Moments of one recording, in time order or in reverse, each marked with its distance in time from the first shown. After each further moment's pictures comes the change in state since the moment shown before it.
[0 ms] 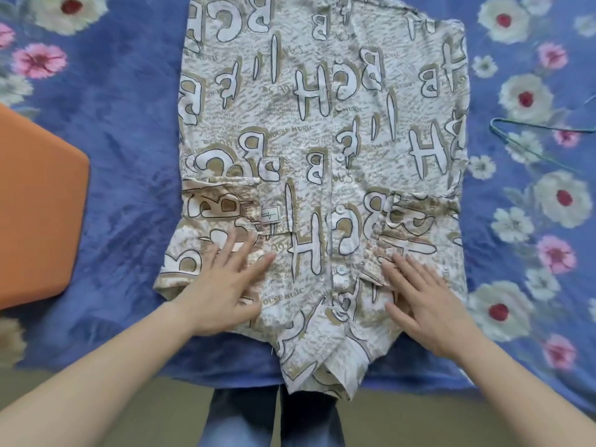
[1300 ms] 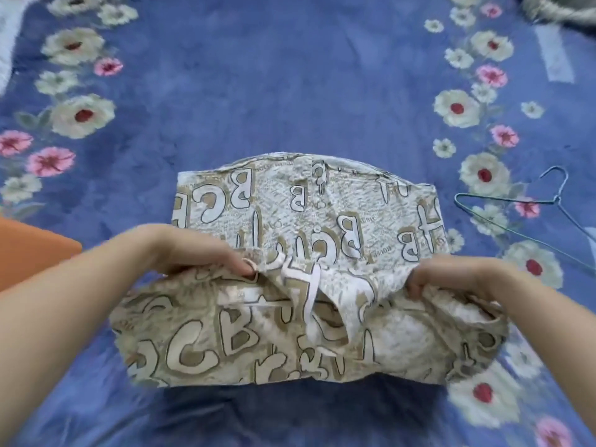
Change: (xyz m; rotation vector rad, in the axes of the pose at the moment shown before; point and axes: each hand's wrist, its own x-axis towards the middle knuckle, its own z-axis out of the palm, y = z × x) left_hand 0.085 -0.007 -0.218 -0.798 -0.733 -0.381; right_hand 0.084 0.039 -0.207 0.653 -0.490 0.387
